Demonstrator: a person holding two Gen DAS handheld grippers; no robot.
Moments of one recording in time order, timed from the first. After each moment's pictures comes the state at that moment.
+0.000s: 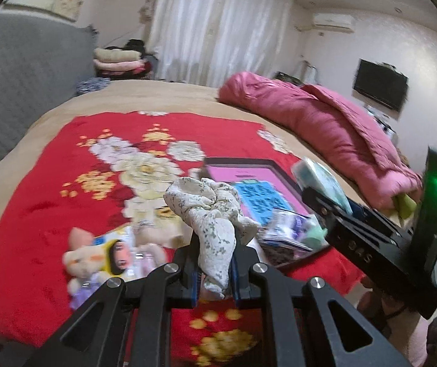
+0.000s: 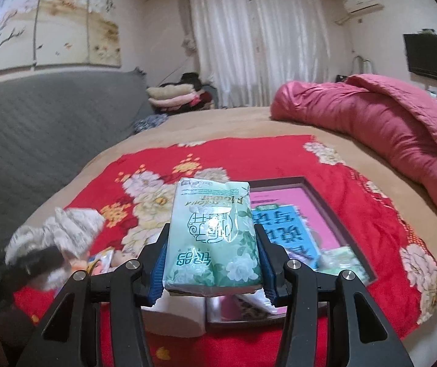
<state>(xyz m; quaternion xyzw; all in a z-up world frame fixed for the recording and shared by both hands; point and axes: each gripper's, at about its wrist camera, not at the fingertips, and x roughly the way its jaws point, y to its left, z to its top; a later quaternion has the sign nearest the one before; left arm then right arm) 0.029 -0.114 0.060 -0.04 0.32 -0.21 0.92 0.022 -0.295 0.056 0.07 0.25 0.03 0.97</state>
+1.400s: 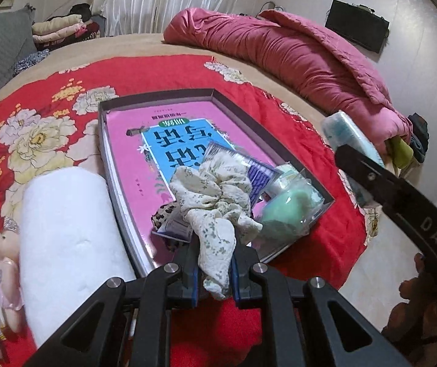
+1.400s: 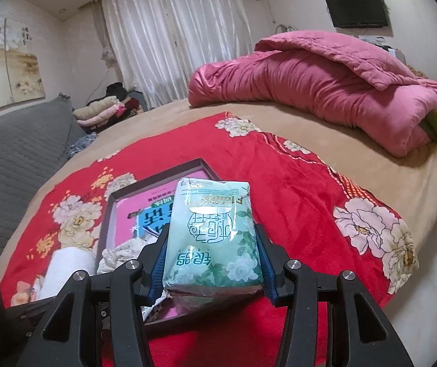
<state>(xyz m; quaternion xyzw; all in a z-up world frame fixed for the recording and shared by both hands) 0.100 -0.272 -0.030 0.02 0.43 -0.28 0.86 0.021 -0.431 0.013 0.17 0.27 -0.12 0.94</state>
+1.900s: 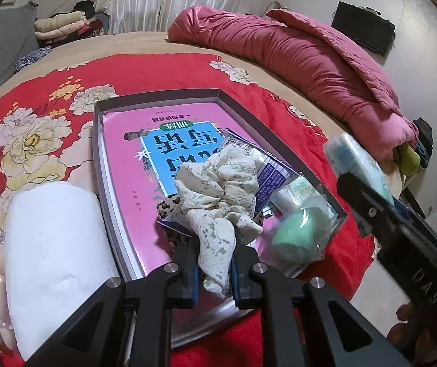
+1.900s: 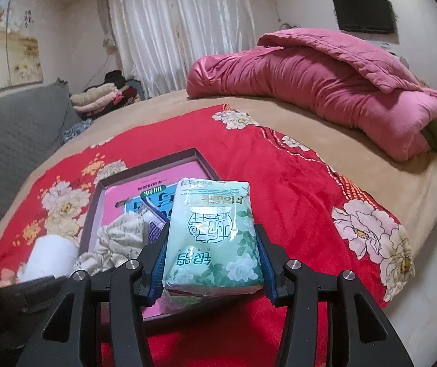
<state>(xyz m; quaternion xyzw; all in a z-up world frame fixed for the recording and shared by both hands) 0.122 -0.281 -0.037 0.01 0.43 -0.27 0.86 0.032 -0.435 -0.002 0.15 0.29 -0.13 0.94</state>
